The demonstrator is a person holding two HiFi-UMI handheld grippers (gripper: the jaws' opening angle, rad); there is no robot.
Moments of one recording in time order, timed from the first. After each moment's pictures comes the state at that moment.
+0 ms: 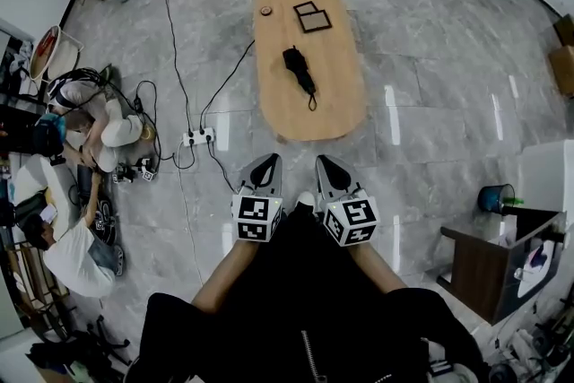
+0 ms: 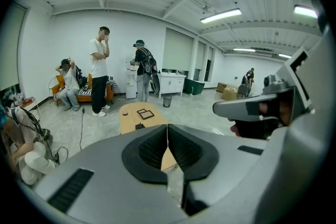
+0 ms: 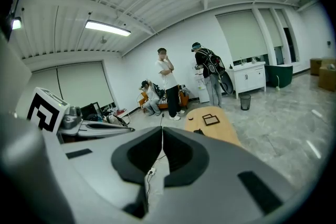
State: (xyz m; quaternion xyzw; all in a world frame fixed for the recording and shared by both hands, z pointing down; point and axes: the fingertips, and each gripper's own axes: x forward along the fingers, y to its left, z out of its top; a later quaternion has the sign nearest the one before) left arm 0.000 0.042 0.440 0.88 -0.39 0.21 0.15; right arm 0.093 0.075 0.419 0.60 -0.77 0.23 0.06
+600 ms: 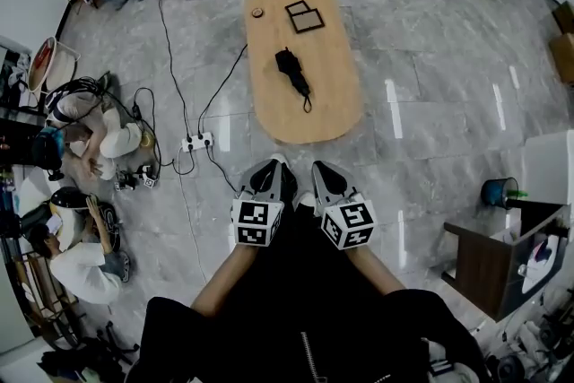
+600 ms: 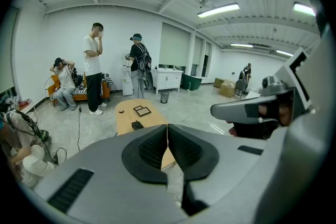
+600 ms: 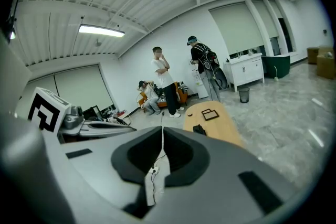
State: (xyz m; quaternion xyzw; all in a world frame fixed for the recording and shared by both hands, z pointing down) left arm 0.022 0.039 0.450 0.88 -0.38 0.23 0.15; right arm 0.107 0.072 0.433 0.59 -0.76 0.26 0.04
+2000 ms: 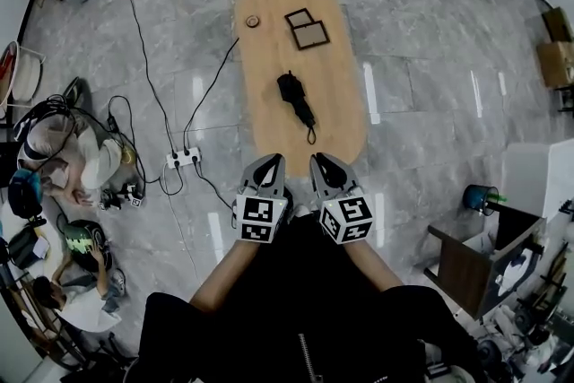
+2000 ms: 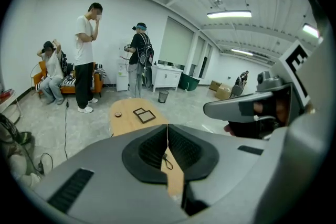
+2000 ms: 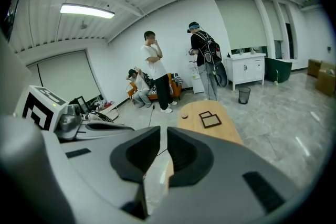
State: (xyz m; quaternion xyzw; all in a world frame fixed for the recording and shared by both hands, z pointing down) left arm 0.027 -0.174 0.482 0.90 -0.33 0.23 0.19; right arm 0.100 -0.148 0.459 0.61 -0.73 0.28 0.11
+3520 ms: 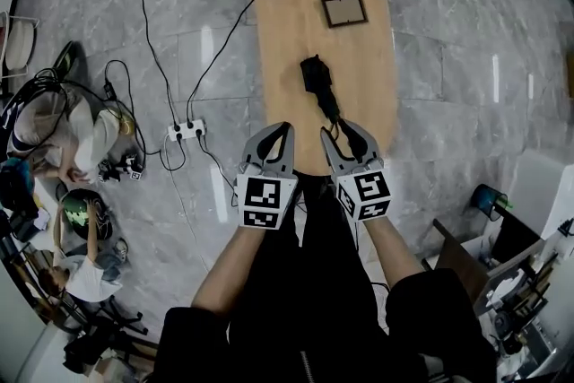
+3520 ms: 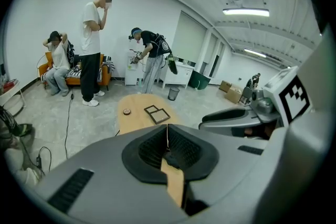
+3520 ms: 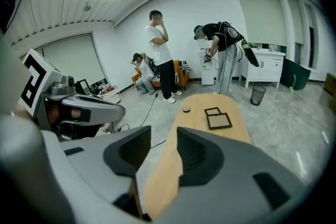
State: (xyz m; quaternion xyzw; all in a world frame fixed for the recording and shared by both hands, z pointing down) left arm 0.037 -0.300 0.545 0.87 -0.36 0.24 0.23; right arm 0.119 -0.274 0.562 0.56 -0.76 0.28 0.19
